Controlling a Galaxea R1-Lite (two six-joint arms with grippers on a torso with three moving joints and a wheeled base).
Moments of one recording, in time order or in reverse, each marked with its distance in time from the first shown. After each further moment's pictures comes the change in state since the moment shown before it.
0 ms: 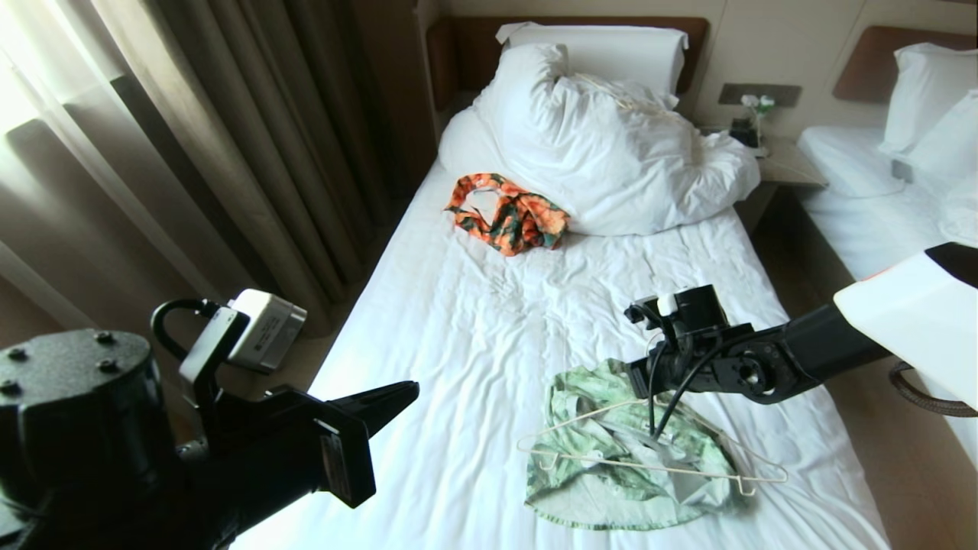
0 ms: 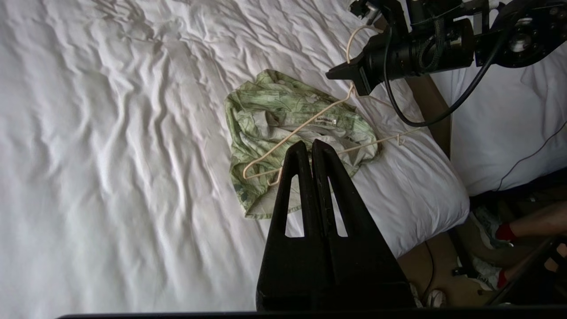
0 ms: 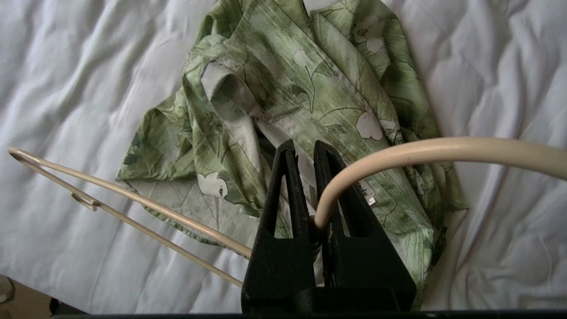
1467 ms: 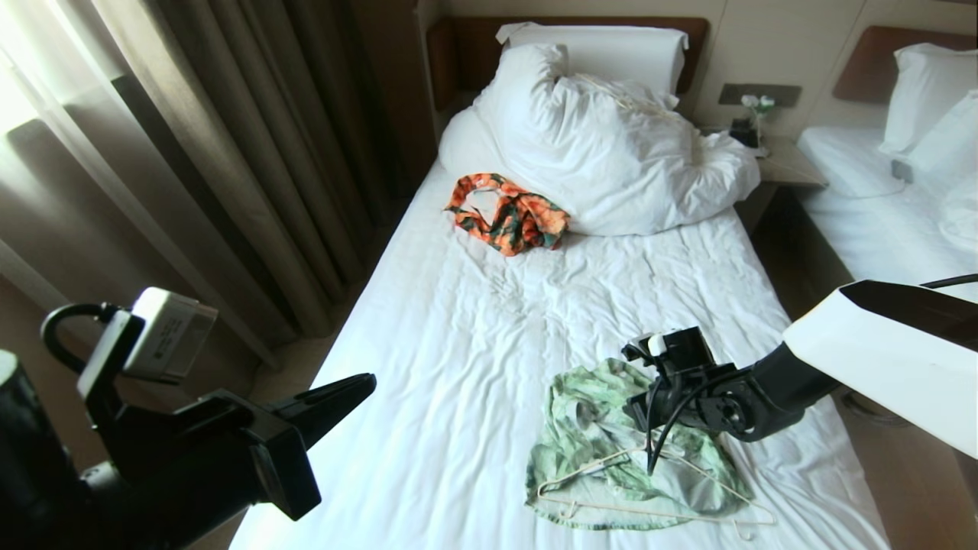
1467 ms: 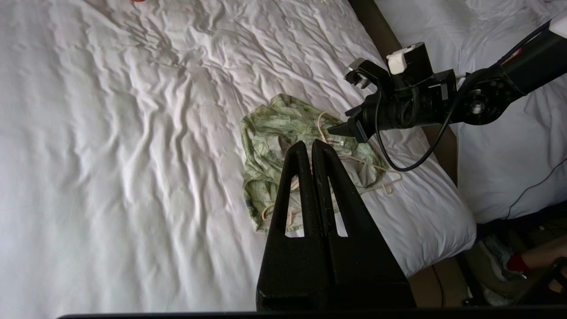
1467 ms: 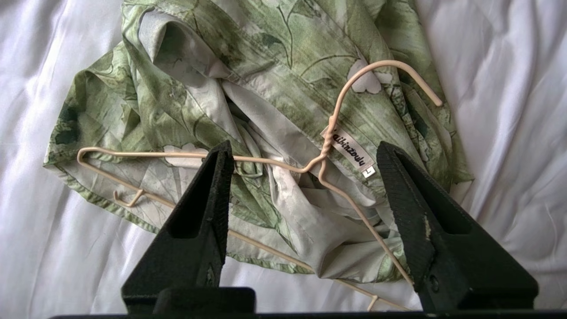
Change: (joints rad) left arm 0.000 -0.134 0.047 0.008 0.060 0.006; right arm 0.000 0.117 0.091 -0.144 -0.094 -0.016
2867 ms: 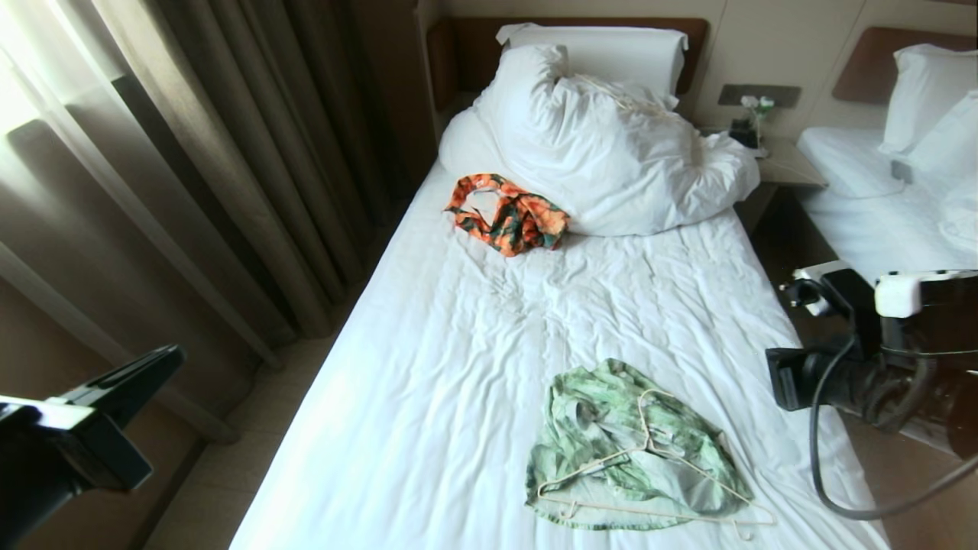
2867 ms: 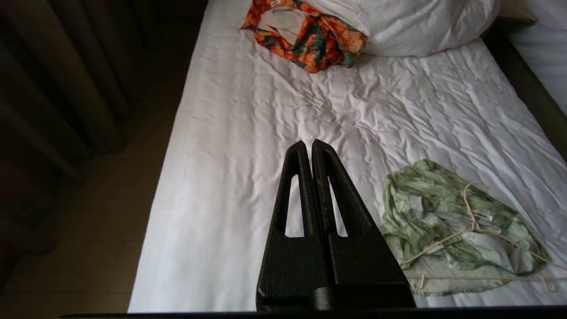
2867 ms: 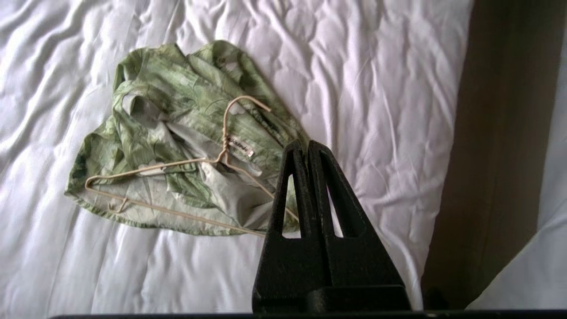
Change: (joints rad) left arm 0.347 -0.298 0.062 0.079 0.104 0.165; right arm -0.067 -0.793 0.460 0.019 -0.131 0.004
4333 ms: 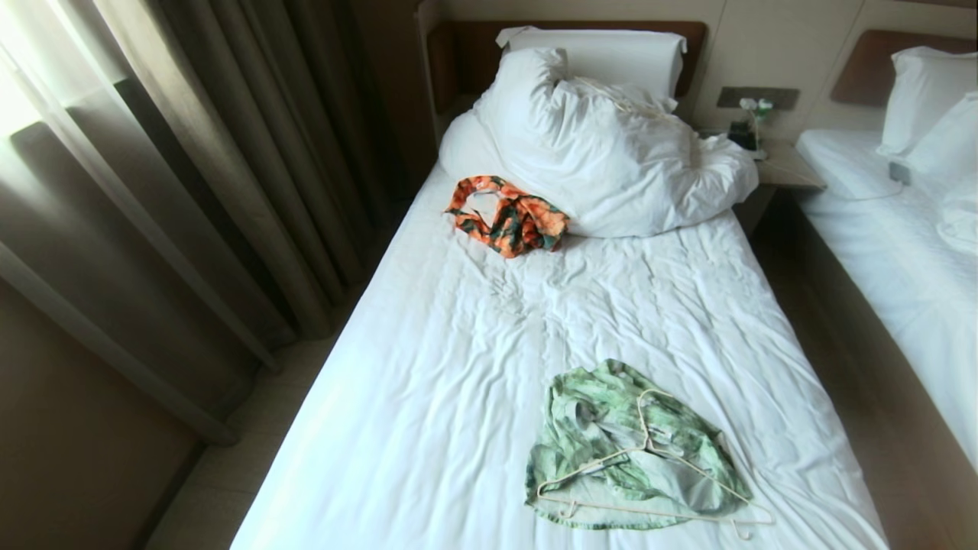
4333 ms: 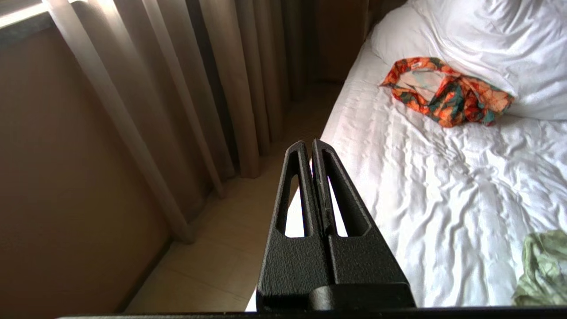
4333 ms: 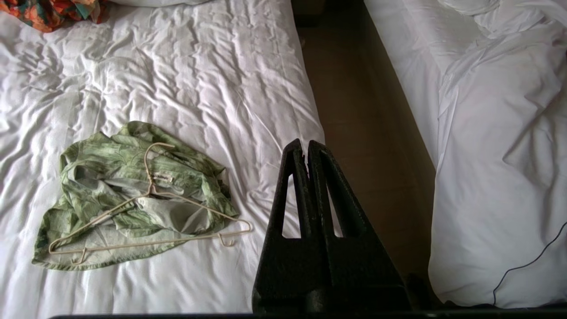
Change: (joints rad) left arm 0.427 -0.593 0.022 0.381 -0.011 0.113; right arm -0.199 -1.087 0.106 0.622 -0.122 0.058
